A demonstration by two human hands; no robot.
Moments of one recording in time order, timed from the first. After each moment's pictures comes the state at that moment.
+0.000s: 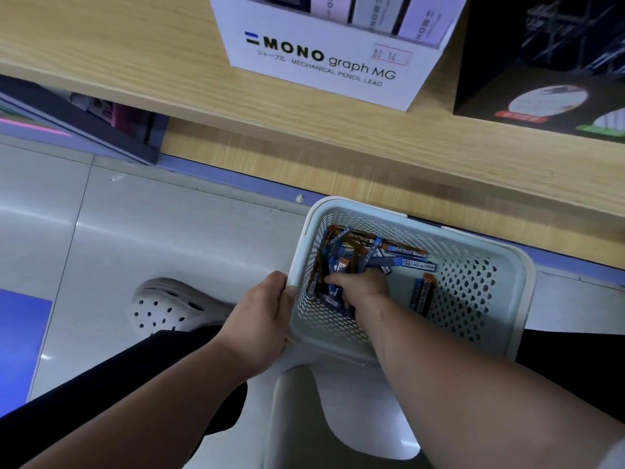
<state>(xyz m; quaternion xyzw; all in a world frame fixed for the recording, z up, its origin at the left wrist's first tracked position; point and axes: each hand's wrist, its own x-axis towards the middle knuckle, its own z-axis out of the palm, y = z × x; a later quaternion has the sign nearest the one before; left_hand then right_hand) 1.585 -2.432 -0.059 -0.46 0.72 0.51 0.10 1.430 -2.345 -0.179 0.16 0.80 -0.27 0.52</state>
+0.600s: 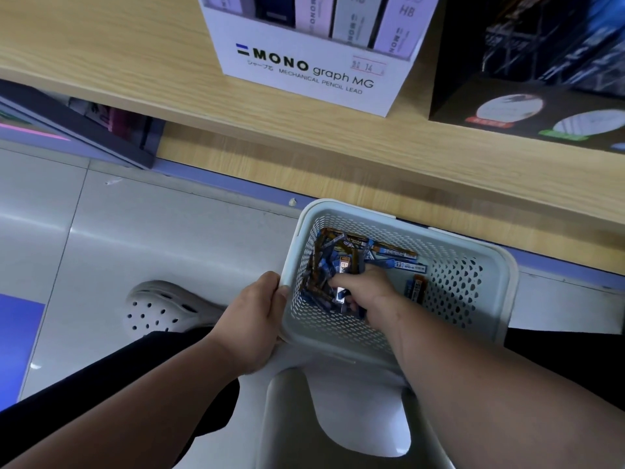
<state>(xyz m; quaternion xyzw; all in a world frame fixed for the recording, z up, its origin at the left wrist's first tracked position) 1.586 -2.431 -0.063 -0.46 0.72 0.51 0.09 1.402 -2.332 -0.149 0.07 0.76 -0.28 0.58</state>
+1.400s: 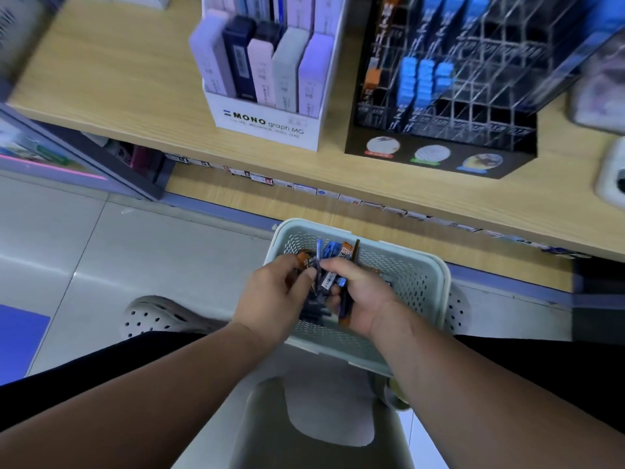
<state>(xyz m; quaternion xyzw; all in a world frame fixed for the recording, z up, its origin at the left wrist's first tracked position) 1.518 -2.396 0.005 -0.47 0.74 0.49 -0.04 1.385 -2.323 -0.016 0.17 0.58 -0.49 0.63</state>
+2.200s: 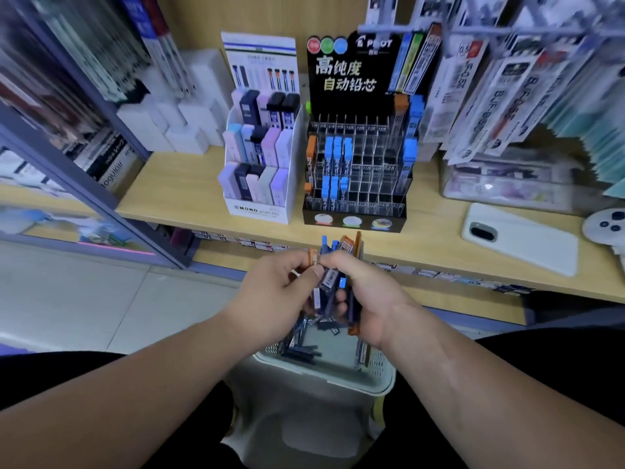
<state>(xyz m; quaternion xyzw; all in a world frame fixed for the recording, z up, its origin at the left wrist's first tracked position) 1.482 -2.360 0.196 -0.37 0.74 0.55 -0.10 1.358 -2.280 0.171 0.03 0.59 -0.54 0.60</state>
